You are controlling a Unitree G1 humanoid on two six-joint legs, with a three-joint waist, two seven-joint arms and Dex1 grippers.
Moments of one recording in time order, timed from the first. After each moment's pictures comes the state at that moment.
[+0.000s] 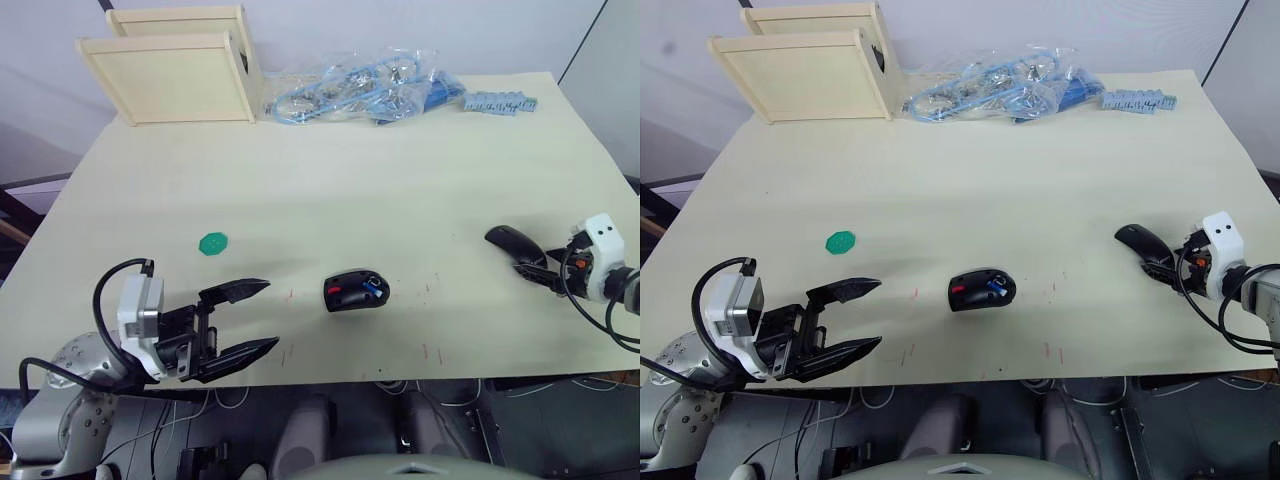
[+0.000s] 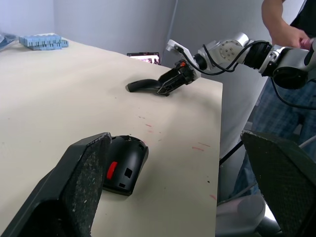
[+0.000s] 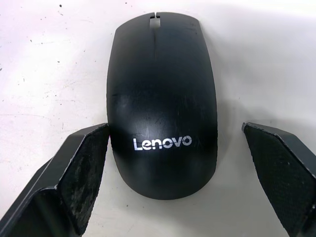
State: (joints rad) left arm 0.23 0.68 0.38 -0.39 -0.82 0.32 -1.33; right arm -0.23 -0.85 -0.21 0.12 0.38 0.71 0.82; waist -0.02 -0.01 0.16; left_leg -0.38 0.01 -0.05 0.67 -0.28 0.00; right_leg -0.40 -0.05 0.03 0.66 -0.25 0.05
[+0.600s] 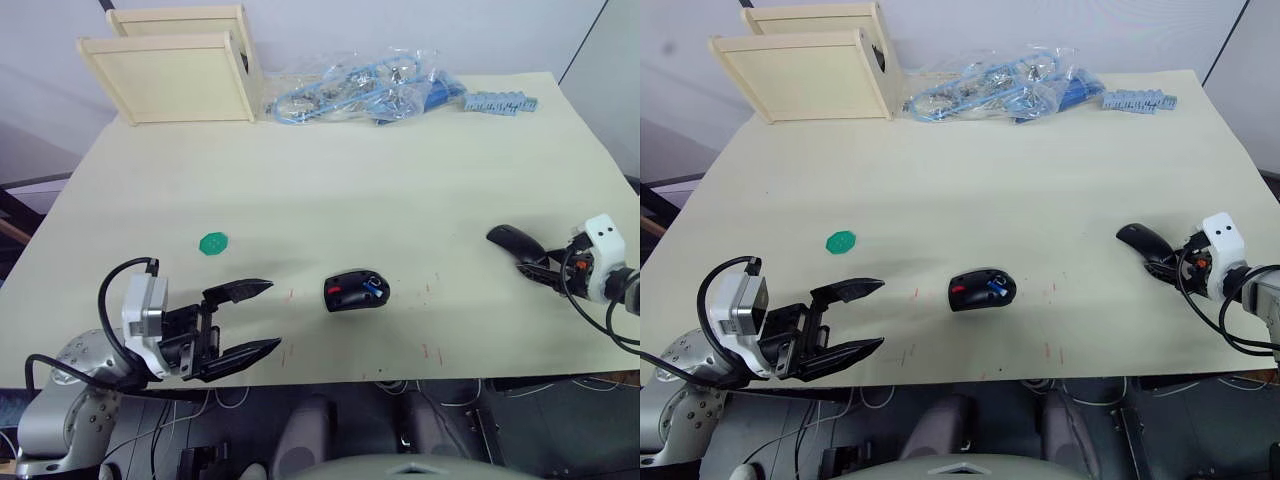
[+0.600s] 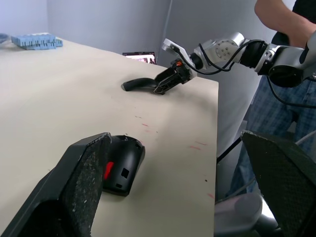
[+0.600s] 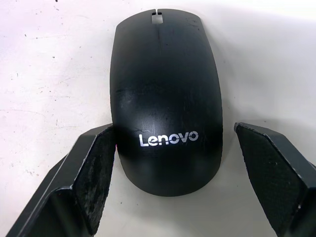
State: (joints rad) left arm 0.21 0.68 0.36 -0.38 -0.81 0.32 -1.33; right arm -0.22 -0.85 -0.21 0.12 0.36 0.69 0.82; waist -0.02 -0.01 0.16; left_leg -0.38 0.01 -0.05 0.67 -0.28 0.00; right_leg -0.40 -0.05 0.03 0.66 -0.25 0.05
